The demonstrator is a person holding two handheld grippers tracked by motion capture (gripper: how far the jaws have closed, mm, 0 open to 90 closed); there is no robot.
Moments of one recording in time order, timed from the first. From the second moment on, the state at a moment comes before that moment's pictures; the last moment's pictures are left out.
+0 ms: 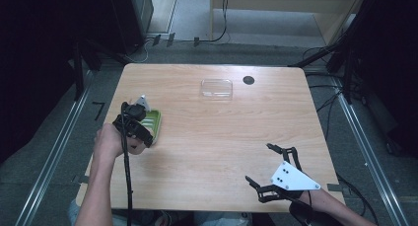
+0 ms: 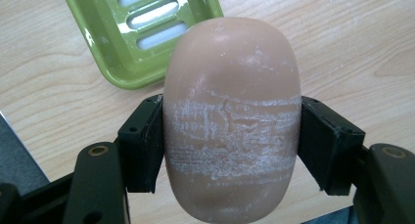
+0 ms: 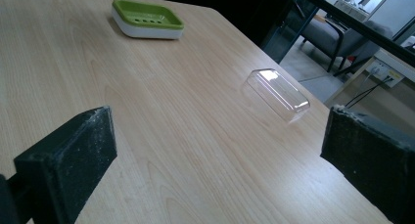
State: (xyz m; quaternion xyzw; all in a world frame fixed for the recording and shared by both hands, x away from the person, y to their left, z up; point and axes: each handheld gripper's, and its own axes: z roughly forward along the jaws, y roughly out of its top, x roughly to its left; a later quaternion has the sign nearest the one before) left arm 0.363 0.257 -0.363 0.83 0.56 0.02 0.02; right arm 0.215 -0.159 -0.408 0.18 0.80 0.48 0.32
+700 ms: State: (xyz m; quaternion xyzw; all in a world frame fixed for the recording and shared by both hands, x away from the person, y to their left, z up) left arm 0.385 0.251 -0.352 0.83 0.56 0.03 0.02; right arm 0.215 -0.159 -0.408 0.18 0.80 0.48 0.32
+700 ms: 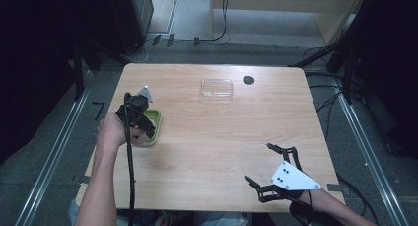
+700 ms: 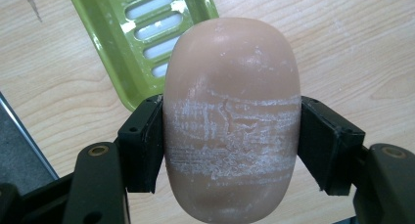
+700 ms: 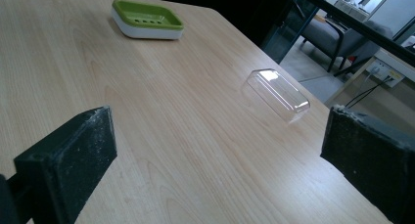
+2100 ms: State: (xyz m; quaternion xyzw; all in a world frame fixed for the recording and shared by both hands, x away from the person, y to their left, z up) left arm 0.426 0.254 -0.351 0.82 0.58 0.03 0.02; right arm 0.215 -0.159 -0.408 0.18 0.80 0.48 0.32
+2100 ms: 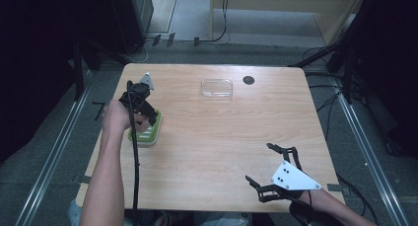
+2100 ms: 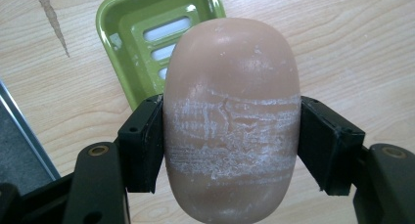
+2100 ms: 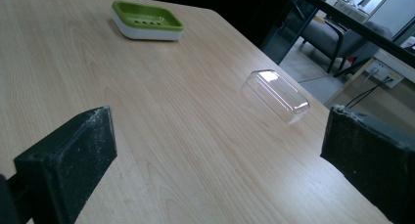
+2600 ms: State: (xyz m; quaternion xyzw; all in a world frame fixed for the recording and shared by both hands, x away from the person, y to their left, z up) left arm 0.436 0.260 -0.368 0.80 0.60 0.03 0.03; right arm 0.215 -0.159 -0.408 0.18 0.80 0.48 0.32
